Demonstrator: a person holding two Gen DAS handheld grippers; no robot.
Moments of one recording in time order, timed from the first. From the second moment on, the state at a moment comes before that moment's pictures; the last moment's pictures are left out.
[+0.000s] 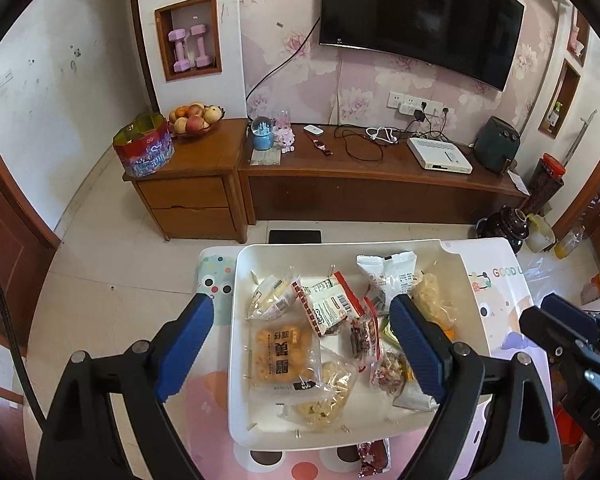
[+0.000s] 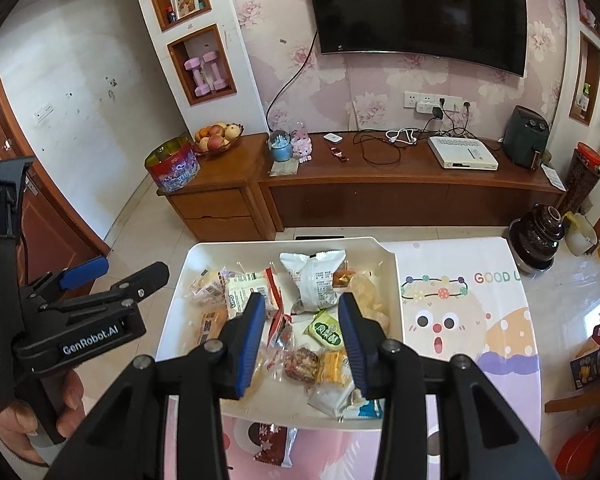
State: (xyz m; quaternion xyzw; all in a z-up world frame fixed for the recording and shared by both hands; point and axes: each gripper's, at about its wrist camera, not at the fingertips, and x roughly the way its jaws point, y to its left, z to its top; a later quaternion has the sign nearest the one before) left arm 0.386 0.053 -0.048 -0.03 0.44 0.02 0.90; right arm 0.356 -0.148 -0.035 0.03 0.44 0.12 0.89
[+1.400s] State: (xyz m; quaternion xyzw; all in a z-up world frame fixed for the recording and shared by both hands) left arm 0.246 0.085 -0.201 -0.09 0.51 0.07 0.85; right arm 0.255 -0.102 -0.203 0.01 0.59 0.14 0.80
